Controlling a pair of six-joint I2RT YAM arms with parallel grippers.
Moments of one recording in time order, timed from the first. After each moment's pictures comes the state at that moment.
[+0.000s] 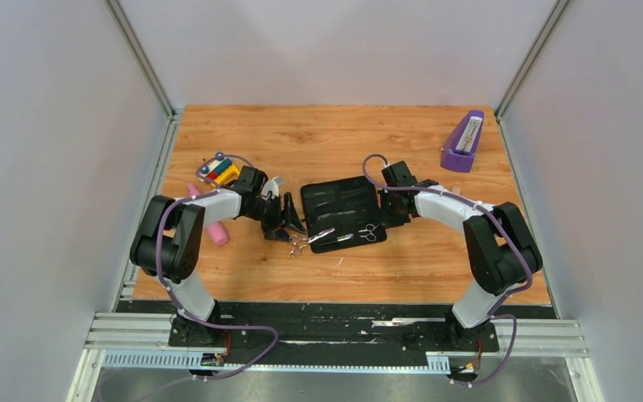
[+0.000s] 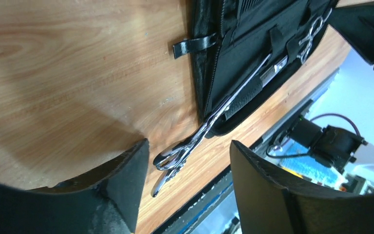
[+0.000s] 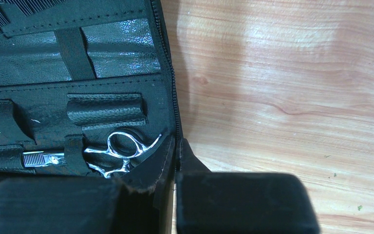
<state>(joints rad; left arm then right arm) -0.29 1.73 0.87 -0.31 0.70 -0.52 0.44 1.68 0.98 -0.44 -0.01 0.38</state>
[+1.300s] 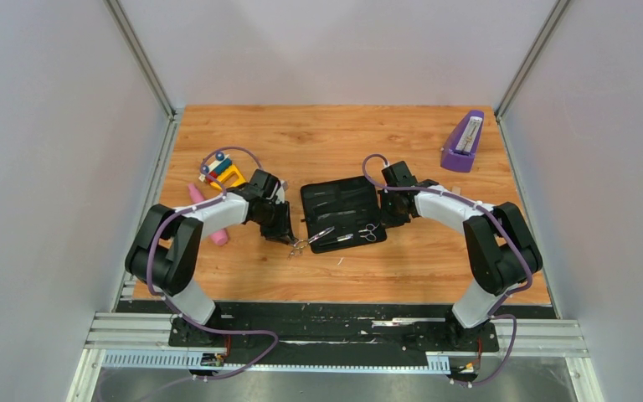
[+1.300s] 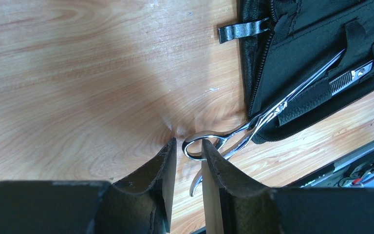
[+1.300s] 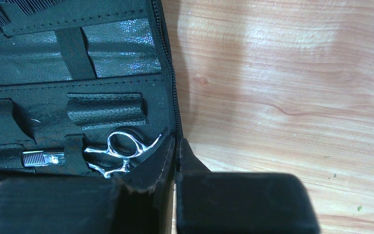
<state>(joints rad) -0.42 1.63 0.87 -0.43 0.32 -0.46 0.44 1.68 0.98 -0.44 -0.02 0.38</state>
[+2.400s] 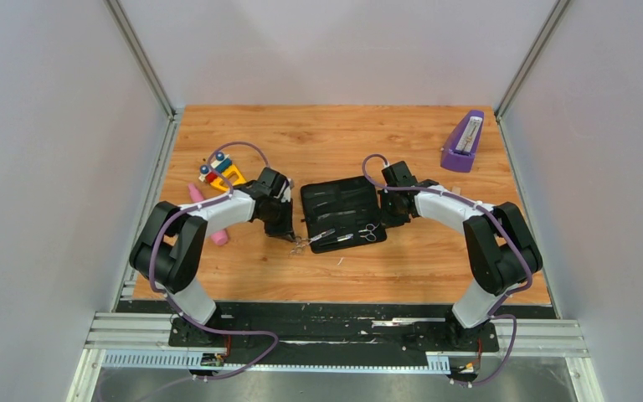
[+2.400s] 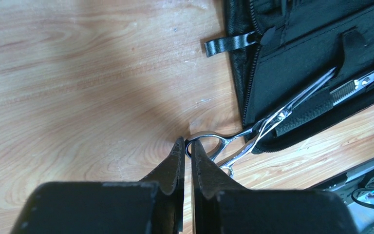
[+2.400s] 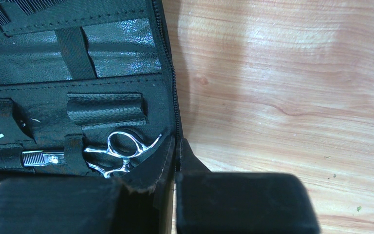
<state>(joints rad) -0.47 1.66 0.92 -0.45 0.25 -0.46 0.44 1.68 0.98 -0.44 -0.02 0.37</state>
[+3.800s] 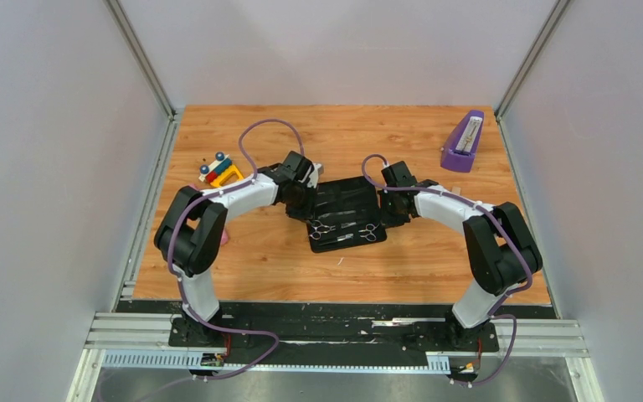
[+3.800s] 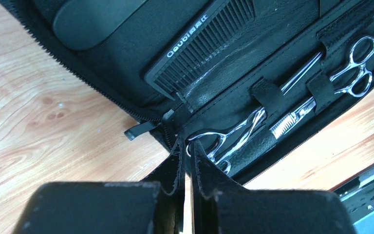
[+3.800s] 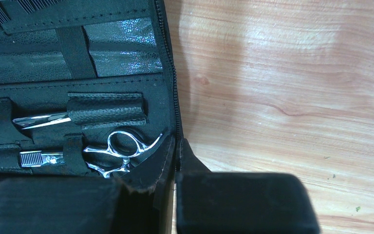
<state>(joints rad) -0.57 1.82 1.20 -0.50 0.24 -0.29 0.44 1.68 0.98 -0.43 -0.02 0.37</state>
